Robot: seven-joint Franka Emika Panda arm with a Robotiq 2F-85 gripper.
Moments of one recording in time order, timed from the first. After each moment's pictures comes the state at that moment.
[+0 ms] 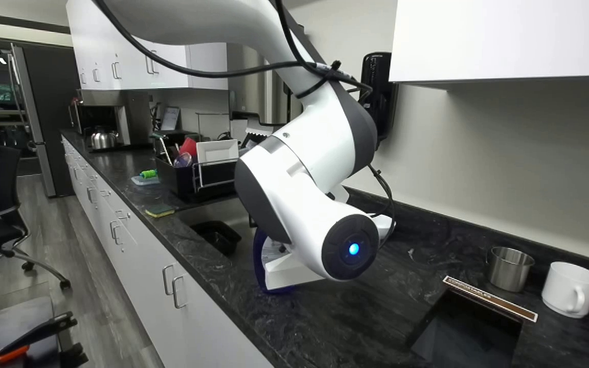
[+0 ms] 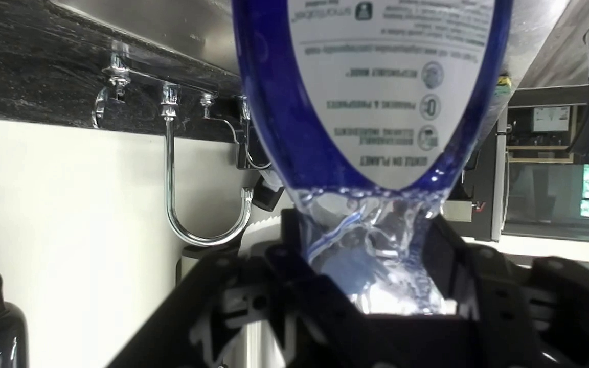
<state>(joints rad) -0.30 0.45 -0.23 -2.13 1.41 1.71 -2.60</state>
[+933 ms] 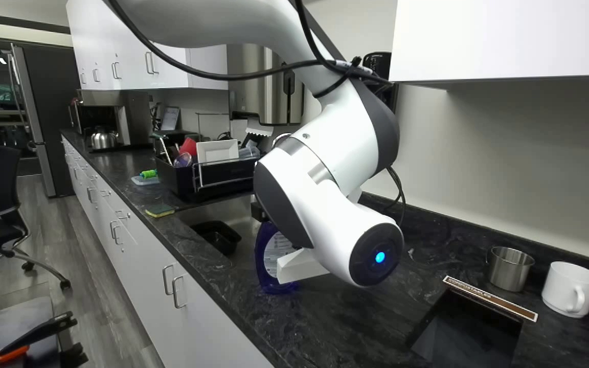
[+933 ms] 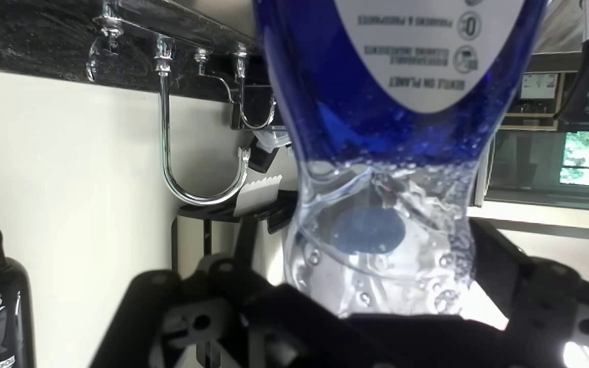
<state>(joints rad) -0.33 0.49 -0.23 -2.05 1.41 1.58 -2.59</state>
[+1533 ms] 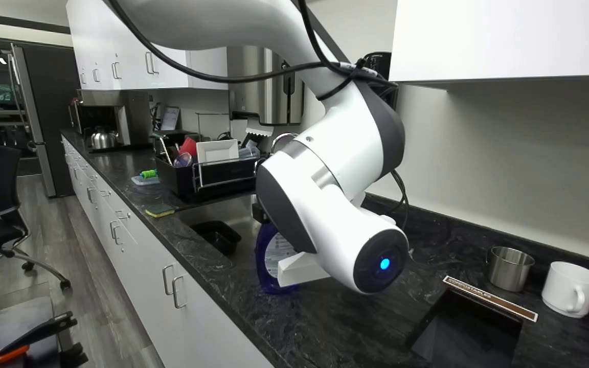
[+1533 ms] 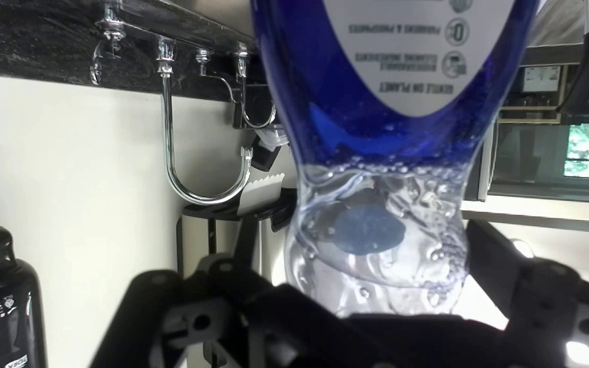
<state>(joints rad) -0.34 0.50 -0.24 -2.04 1.41 1.57 -2.57</state>
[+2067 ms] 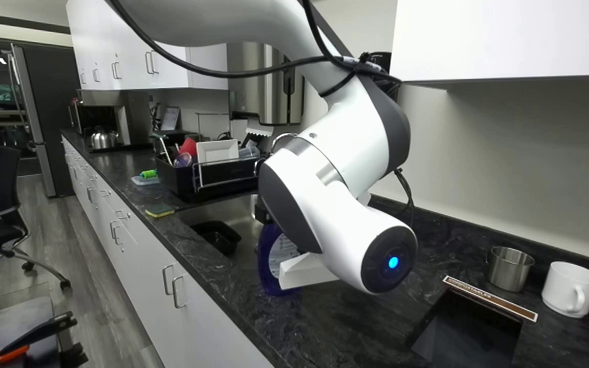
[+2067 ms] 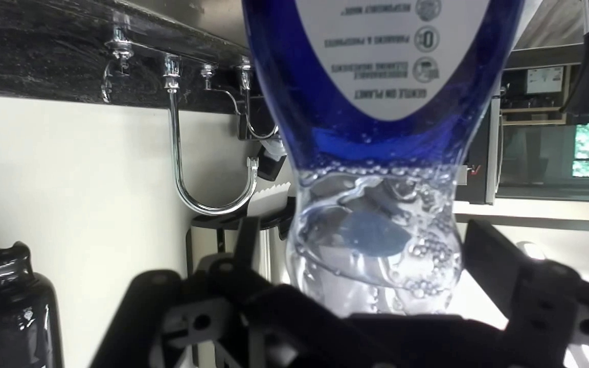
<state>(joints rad) -0.33 0.50 -0.26 -2.03 1.39 1.58 -2.53</state>
